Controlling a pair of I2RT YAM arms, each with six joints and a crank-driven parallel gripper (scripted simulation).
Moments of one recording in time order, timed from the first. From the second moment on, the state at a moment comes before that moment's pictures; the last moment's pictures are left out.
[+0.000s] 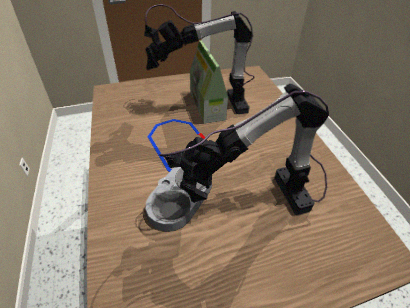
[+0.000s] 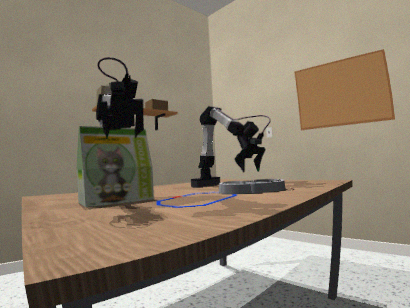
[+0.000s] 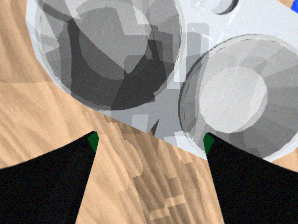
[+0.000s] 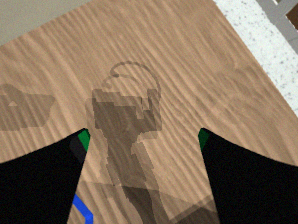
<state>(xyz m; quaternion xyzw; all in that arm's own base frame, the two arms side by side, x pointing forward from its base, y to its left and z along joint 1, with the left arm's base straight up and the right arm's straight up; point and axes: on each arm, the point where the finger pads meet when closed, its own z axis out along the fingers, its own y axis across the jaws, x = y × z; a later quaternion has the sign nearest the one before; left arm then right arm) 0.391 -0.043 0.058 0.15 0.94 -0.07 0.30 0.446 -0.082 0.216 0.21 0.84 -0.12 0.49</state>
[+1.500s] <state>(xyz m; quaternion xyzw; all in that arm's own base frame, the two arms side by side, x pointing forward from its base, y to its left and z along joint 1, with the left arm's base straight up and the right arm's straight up) 0.456 -0.135 0.026 0.00 0.94 -0.03 0.34 0.144 0.312 0.274 -0.19 0.60 0.21 0.74</state>
